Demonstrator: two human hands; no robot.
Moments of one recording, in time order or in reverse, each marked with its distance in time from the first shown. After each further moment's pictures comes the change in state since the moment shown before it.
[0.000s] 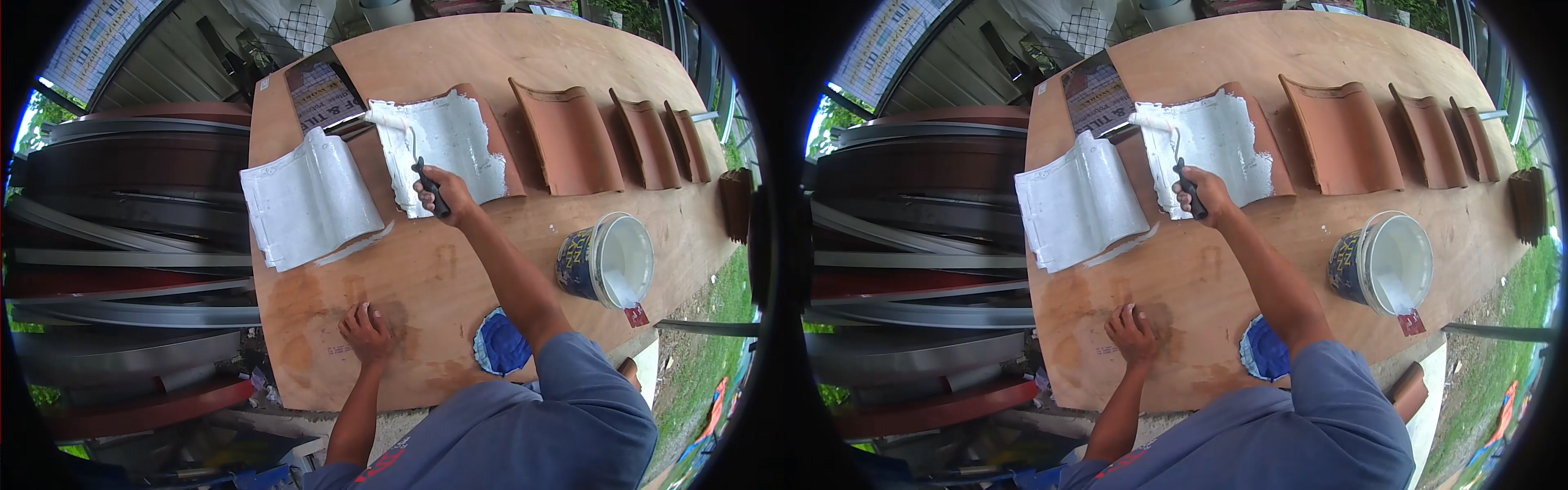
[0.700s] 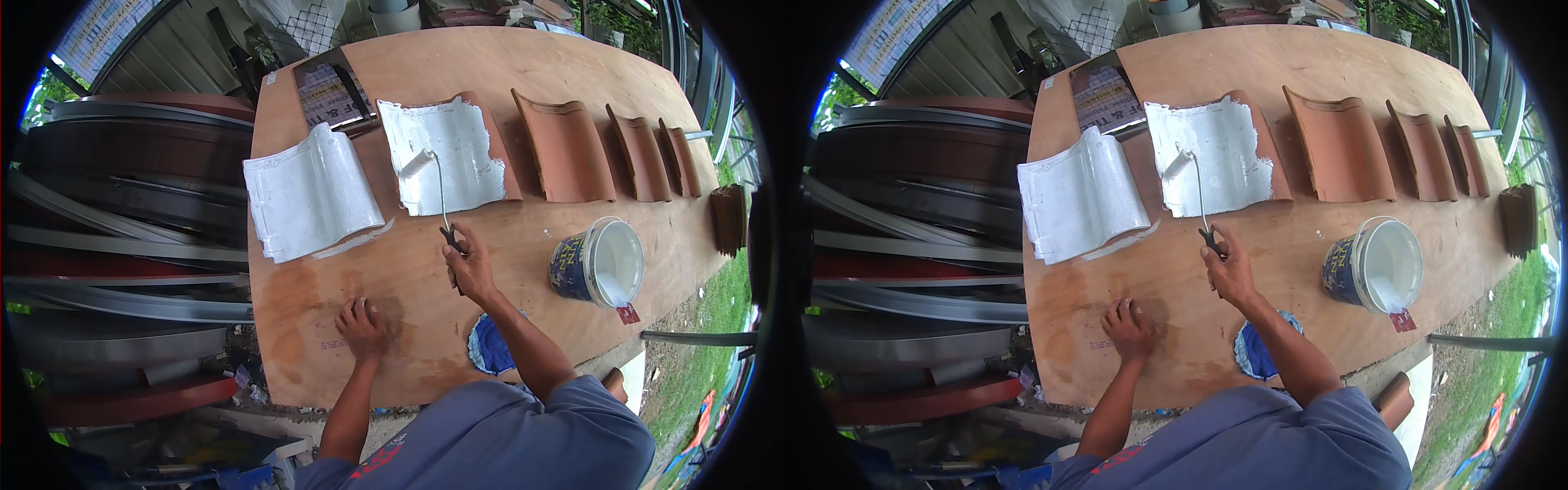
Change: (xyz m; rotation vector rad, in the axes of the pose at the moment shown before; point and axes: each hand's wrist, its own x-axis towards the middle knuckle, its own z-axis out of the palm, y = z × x) left_hand -0.003 -0.005 0.002 -0.026 0.008 -0.032; right_hand -0.146 0.082 -0.006 -0.667 0.259 -0.357
